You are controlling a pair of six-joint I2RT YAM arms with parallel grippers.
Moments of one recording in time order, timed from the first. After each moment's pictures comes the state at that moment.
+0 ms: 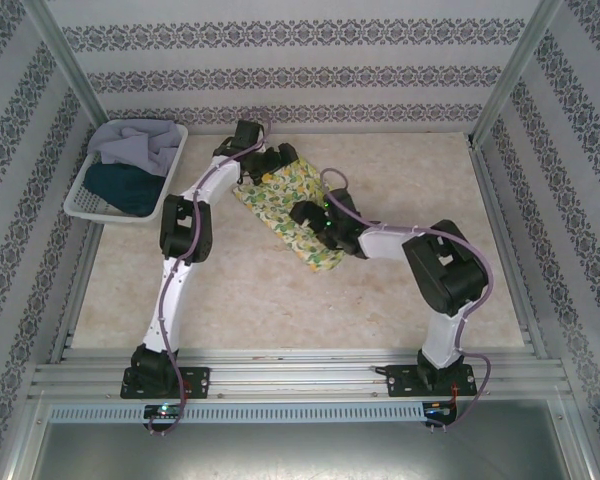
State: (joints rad) left arm -0.23 2.62 2.37 -0.57 0.43 -0.68; right arm 0.55 1.86 1.00 0.17 -0.17 1.07
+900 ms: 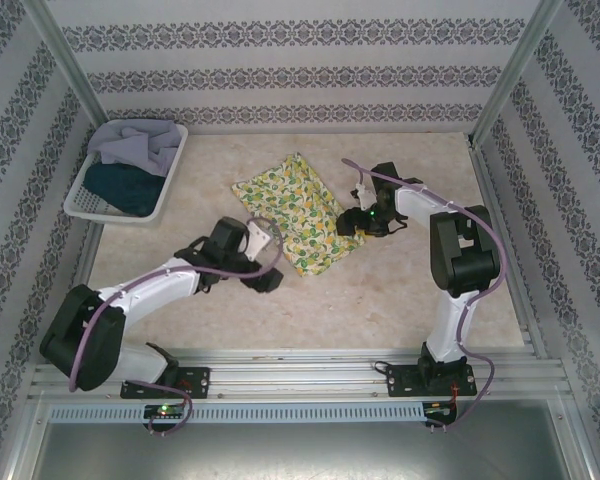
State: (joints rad) left arm -0.55 1.36 0.71 -0.25 0.23 0.07; right arm 0.19 1.96 1.32 -0.70 -0.47 0.09
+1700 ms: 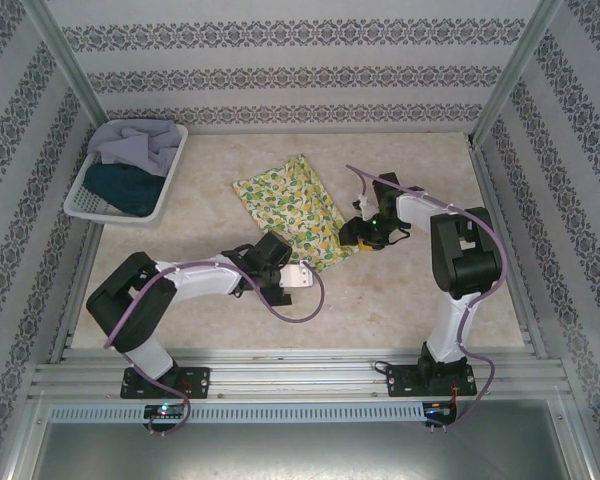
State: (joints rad) left arm -0.74 1.66 0.84 -0.20 0.10 0.77; right arm 0.19 1.94 1.23 -0.69 -0.55 0.15
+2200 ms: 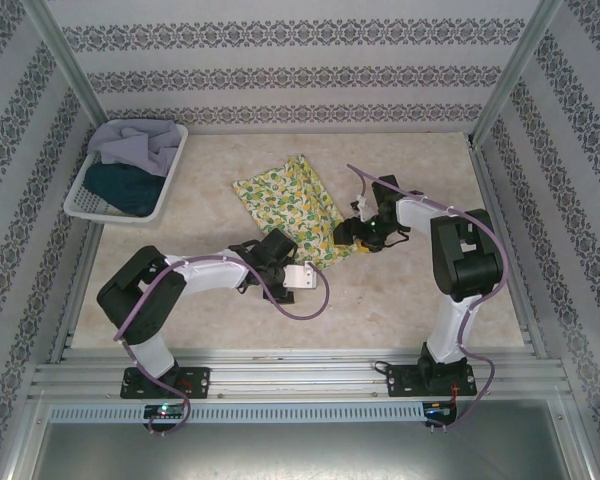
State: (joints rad) left arm -0.74 1.73 0.91 -0.27 0.17 0.80; right arm 0.19 1.92 1.18 -0.62 -0.65 0.20
